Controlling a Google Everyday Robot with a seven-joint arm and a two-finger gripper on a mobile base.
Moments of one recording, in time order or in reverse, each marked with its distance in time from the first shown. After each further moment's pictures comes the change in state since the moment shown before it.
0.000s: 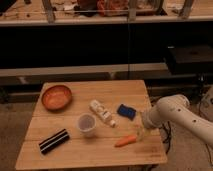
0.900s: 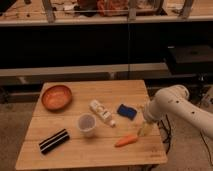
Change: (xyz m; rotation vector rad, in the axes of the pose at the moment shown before) arm -0.001 -0.018 -0.028 0.002 0.093 -0.086
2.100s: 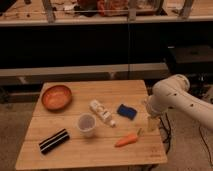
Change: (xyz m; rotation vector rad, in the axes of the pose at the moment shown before) arm 0.015 -0.017 -0.038 0.003 0.159 -0.108
